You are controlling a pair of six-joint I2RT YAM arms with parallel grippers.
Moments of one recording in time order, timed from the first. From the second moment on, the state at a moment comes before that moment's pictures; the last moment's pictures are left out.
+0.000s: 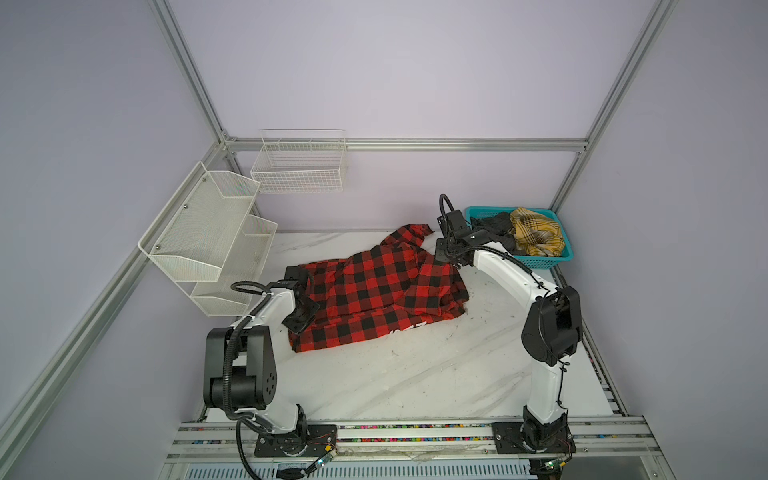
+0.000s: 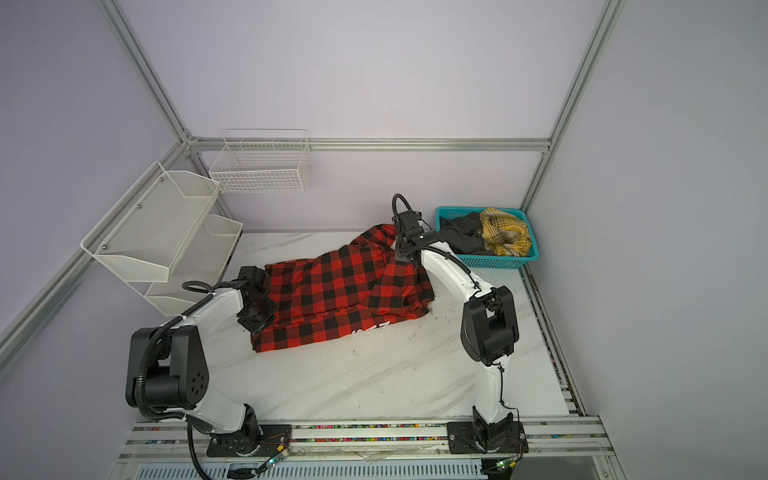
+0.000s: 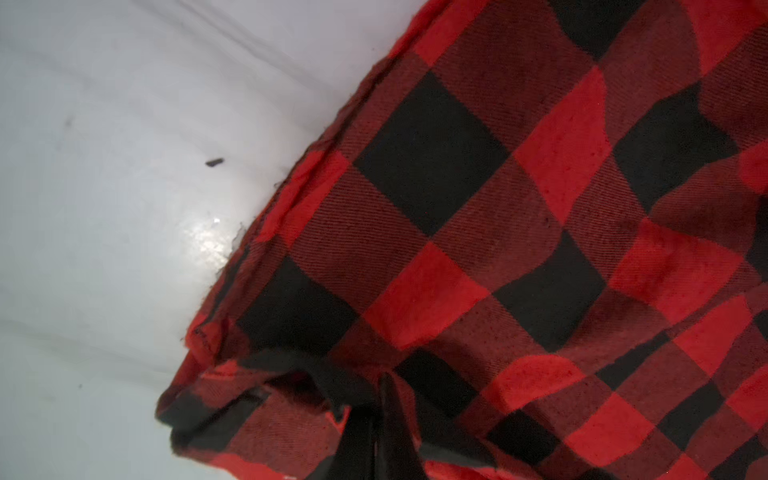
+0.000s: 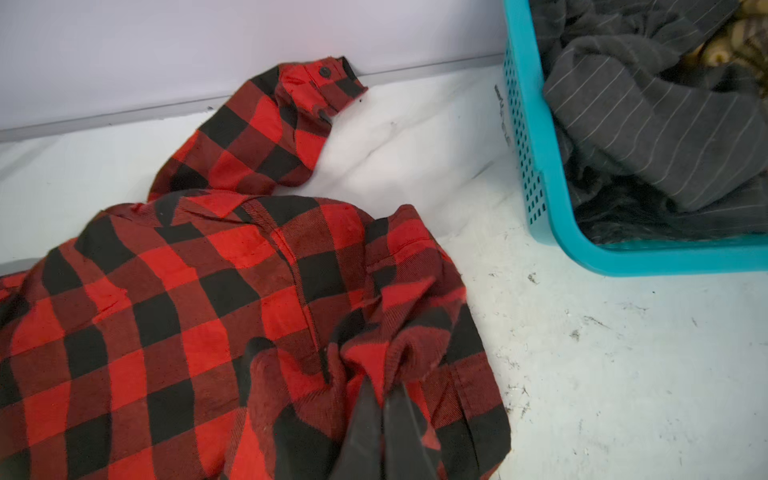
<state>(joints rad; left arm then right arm) 0.05 1.60 1.03 -0.76 -0.09 -0.94 0.47 1.99 1.81 -0.73 0.29 0.48</state>
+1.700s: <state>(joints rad) -0.02 1.50 0.83 -0.68 0.04 -0.92 0.38 2.35 2.07 -0.80 0.09 0.42</state>
